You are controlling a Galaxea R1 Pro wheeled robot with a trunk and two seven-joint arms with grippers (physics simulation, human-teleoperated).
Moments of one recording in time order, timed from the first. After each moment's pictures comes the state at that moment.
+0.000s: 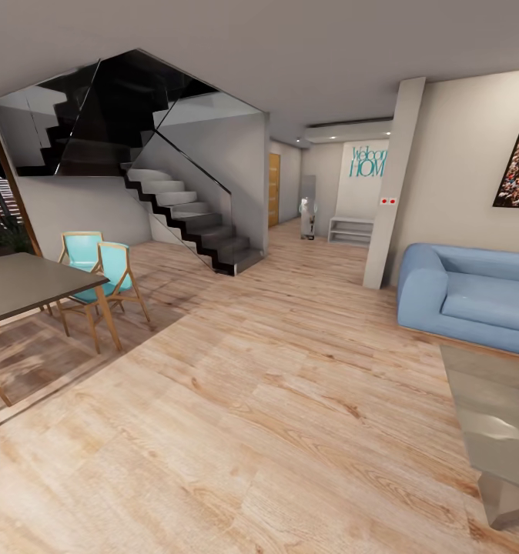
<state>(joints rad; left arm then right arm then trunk) 0.00 -0.02 0.01 -0.08 0.00 -0.02 0.00 0.00 0.00 0.00 0.00 0.00 -0.01 -0.01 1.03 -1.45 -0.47</state>
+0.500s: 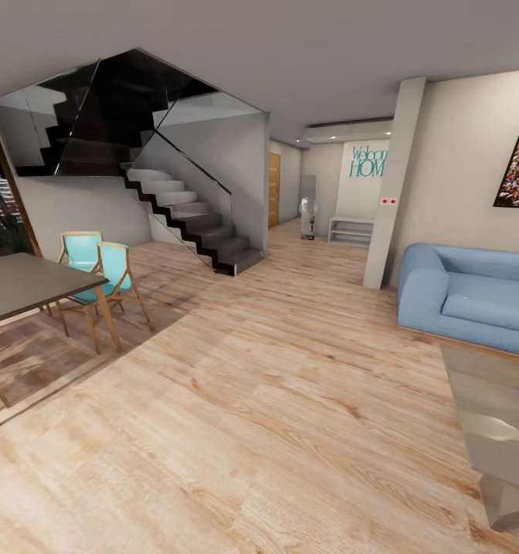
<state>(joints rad) 0.00 -0.03 0.00 -0.09 0.00 -0.02 -0.01 0.00 0.00 0.00 0.00 0.00 -0.01 -0.01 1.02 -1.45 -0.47</state>
